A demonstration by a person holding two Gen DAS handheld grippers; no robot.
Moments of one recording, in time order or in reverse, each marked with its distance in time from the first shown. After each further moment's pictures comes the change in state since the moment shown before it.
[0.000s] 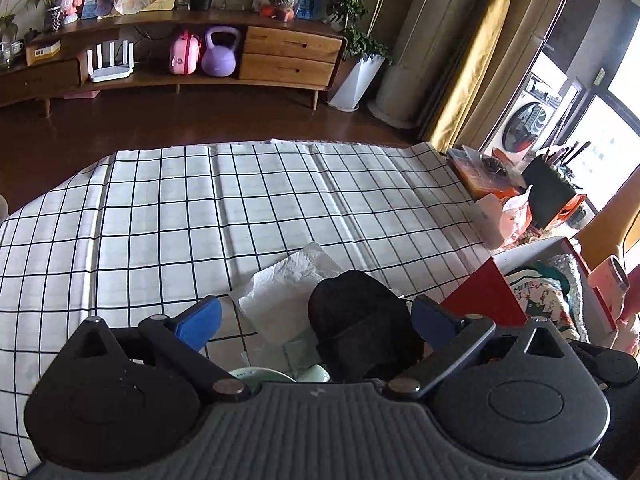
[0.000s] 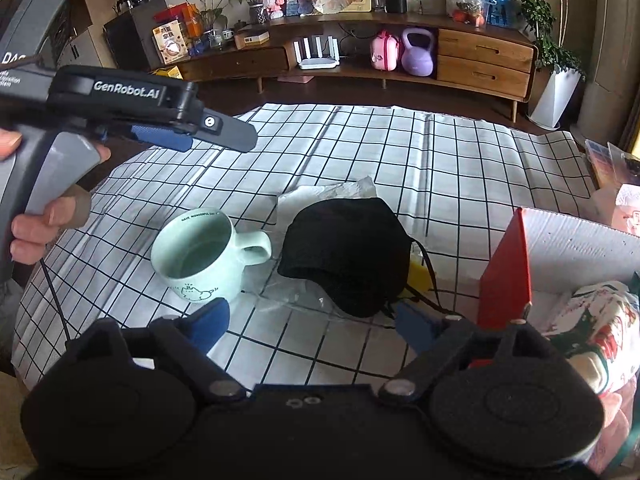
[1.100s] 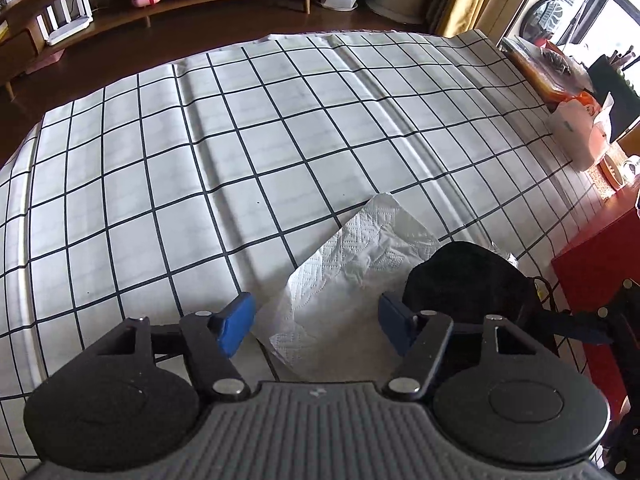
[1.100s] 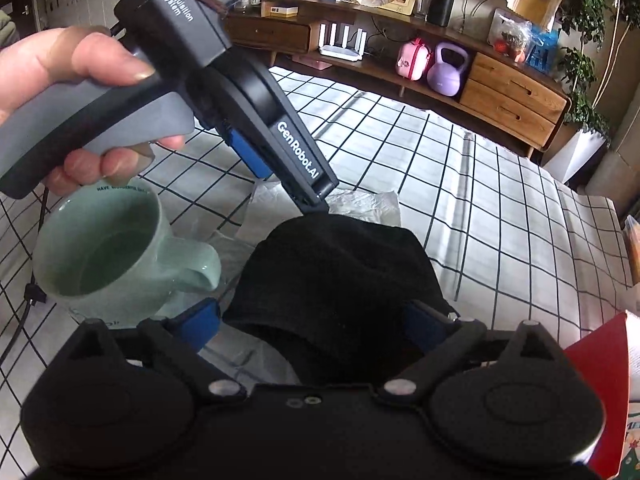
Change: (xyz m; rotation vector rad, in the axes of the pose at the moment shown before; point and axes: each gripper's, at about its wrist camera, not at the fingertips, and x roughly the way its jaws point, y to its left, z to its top) left arm 0.162 0.036 0.025 0.138 0.304 0.042; right arm 0.113 0.017 0.019 -0.242 0.020 -0.106
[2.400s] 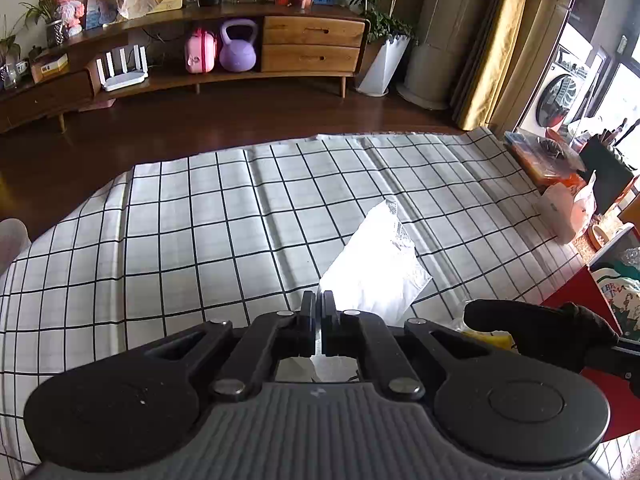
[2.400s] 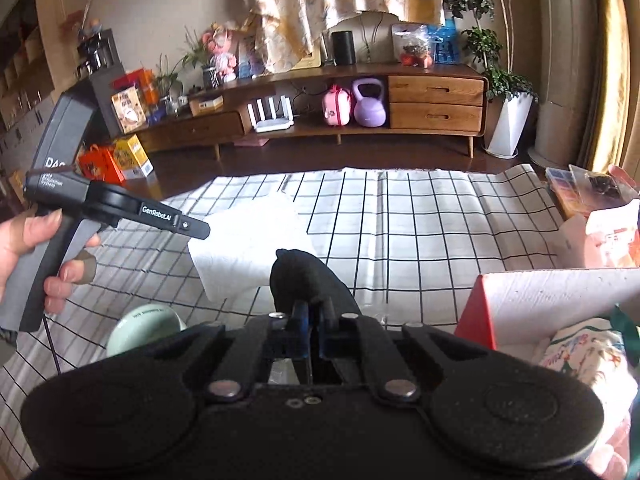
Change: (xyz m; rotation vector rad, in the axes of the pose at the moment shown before) left arm -0.095 0.007 -0.023 -0.083 -0.255 0.076; right arm -0.113 -0.060 -0.010 0.370 -0.207 -0.006
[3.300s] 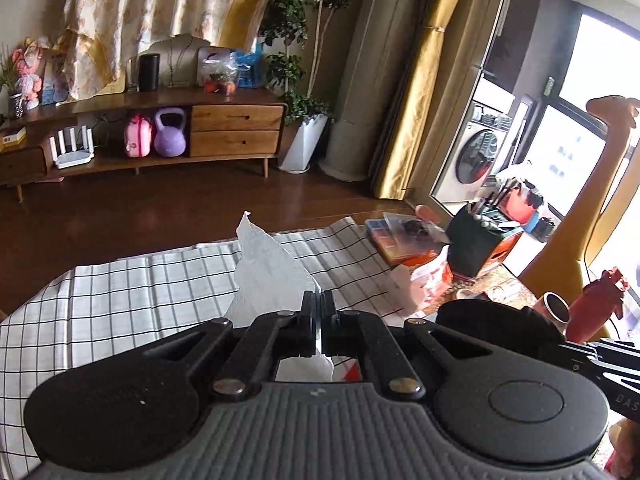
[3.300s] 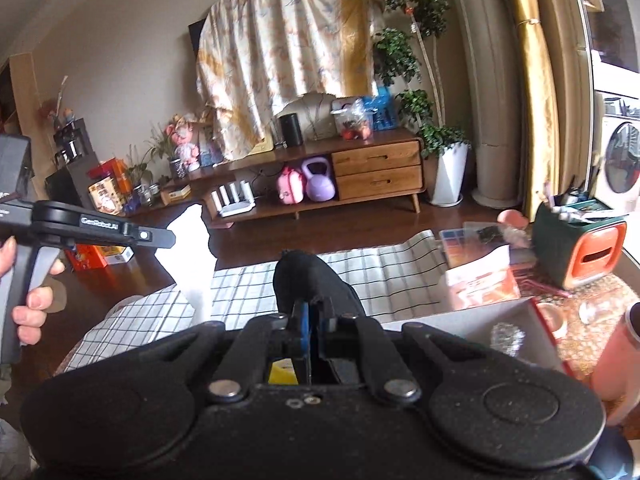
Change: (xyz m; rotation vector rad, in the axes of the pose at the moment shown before) left arm -0.160 -0.140 0.038 0.051 -0.210 -0.163; right arm -0.171 -0.079 0.019 0.122 -0.214 -0.087
